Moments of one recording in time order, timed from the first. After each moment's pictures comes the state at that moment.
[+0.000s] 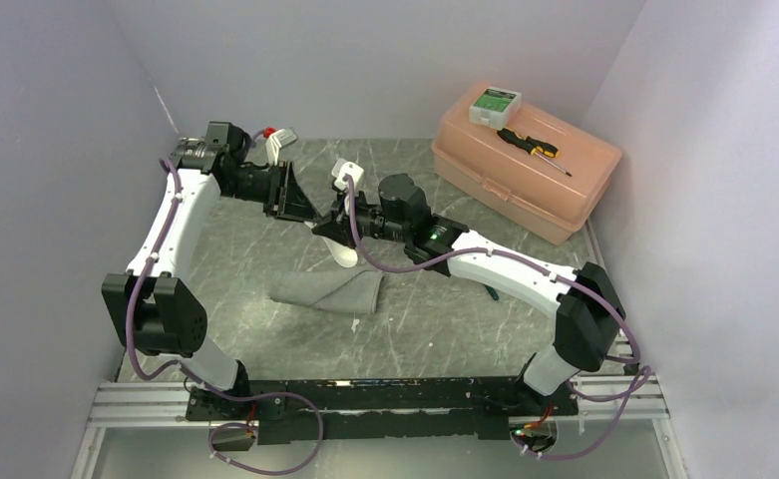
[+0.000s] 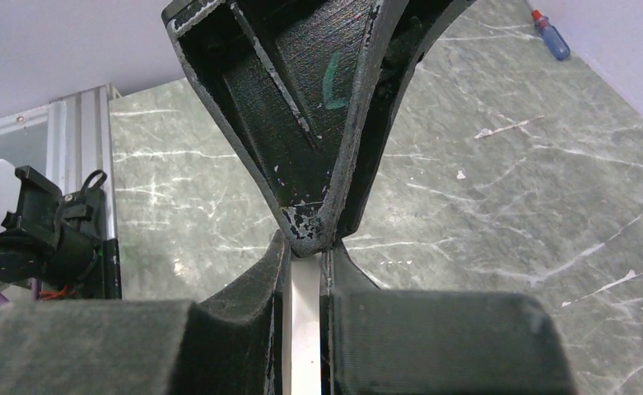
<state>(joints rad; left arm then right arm) -0.08 1.59 1.59 -1.17 1.14 0.09 0.90 1.58 1.27 0.14 -0.35 0.01</state>
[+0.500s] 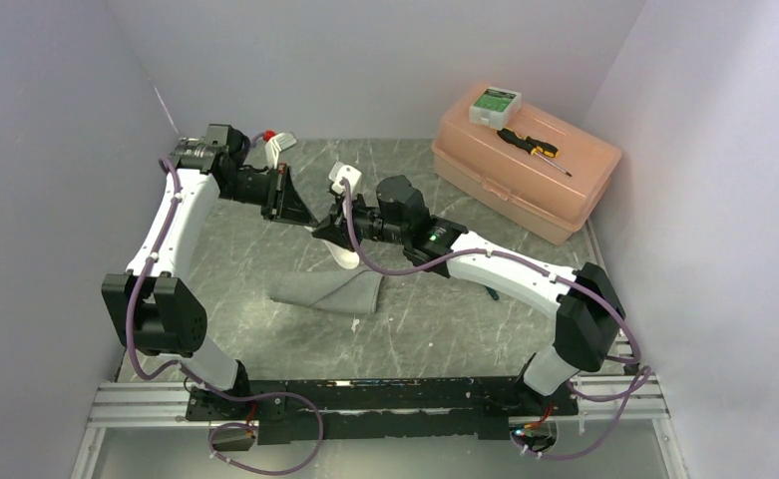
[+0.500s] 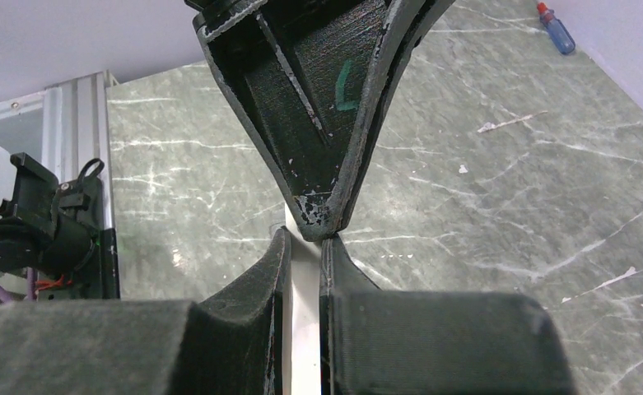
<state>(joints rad) -0.07 1.59 1.59 -1.22 1.11 0.15 0.90 1.58 1.27 0.11 -0.34 -0.02</state>
